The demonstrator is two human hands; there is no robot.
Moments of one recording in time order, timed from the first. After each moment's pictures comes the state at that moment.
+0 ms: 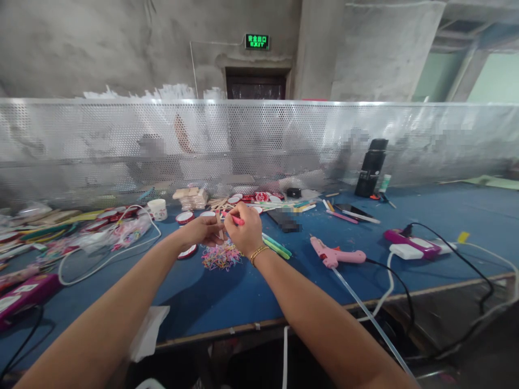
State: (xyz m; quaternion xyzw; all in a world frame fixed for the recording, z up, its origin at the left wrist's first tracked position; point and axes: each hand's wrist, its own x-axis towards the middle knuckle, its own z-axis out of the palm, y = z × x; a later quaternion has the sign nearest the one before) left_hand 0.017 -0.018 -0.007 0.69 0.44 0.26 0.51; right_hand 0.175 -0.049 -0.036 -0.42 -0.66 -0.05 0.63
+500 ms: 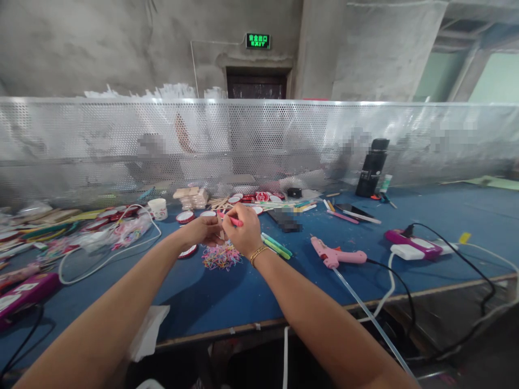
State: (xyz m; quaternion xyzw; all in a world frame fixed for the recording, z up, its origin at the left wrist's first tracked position) left_hand 0.019 -0.024 -0.003 0.70 0.44 0.25 0.50; right_hand 0.173 -0.049 -0.037 -0.40 -0.67 -0.04 0.62
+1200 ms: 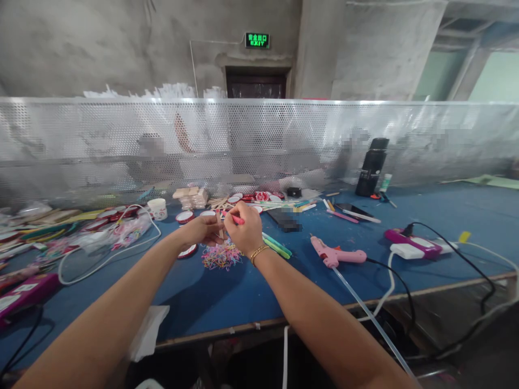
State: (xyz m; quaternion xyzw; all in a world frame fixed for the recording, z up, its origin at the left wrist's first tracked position) left_hand 0.018 -0.018 -0.006 0.69 0.45 0.25 0.50; right_hand 0.175 -0.048 -0.037 -0.41 -0.66 -0.05 0.63
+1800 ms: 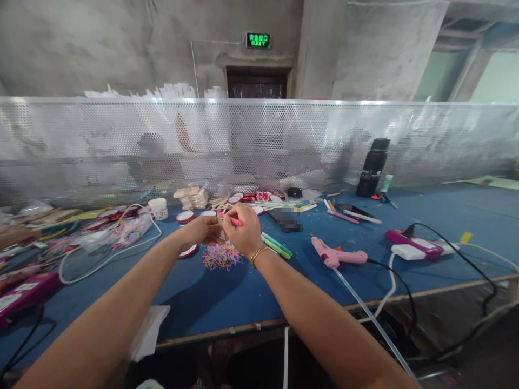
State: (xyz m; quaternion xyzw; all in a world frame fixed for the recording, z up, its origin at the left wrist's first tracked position) left_hand 0.020 -0.025 -0.002 0.70 0.45 0.25 0.49; right_hand 0.172 -0.048 -0.038 -0.39 -0.67 -0.04 0.63
